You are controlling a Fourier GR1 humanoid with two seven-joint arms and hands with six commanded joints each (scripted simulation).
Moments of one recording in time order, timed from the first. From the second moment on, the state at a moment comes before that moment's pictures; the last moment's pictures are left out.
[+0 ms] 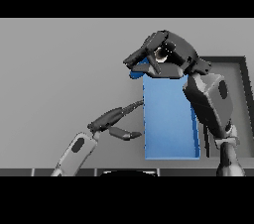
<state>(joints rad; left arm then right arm) -0.21 0.10 -0.49 -1.58 -0.16 -0.37 0.05 -1.03 -0.41 0.12 -1.63 -0.91 0.19 0.42</state>
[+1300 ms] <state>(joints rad) -0.21 0.10 -0.47 -1.58 -0.13 -0.38 0.10 -0.59 -0.57 0.39 -1.21 -0.80 -0.02 0.59</state>
